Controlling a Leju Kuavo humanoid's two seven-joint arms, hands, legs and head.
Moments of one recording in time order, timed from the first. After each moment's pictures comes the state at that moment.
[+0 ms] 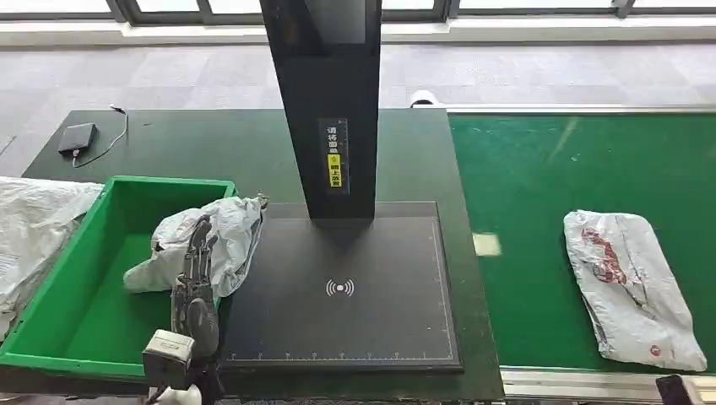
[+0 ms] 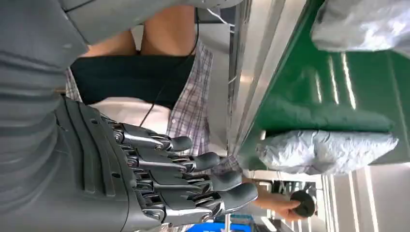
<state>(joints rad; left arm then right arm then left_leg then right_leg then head) 0.16 -0.23 -0.06 -1.63 -0.26 0.14 -0.69 -0.01 -0.04 -1.12 -1.01 1.51 -0.49 -0.38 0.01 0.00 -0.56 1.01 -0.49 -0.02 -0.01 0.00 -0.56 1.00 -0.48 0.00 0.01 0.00</state>
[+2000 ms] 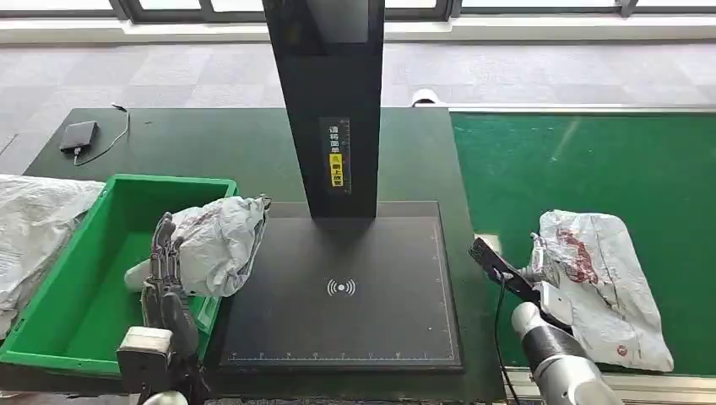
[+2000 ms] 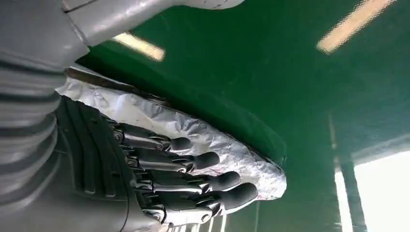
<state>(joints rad) 0.22 -0.30 0.01 -1.77 -0.32 0.18 -0.60 -0.55 -0.01 -0.23 -0.40 1.48 -0.34 0.10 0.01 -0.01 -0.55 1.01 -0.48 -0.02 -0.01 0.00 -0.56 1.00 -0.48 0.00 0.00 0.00</state>
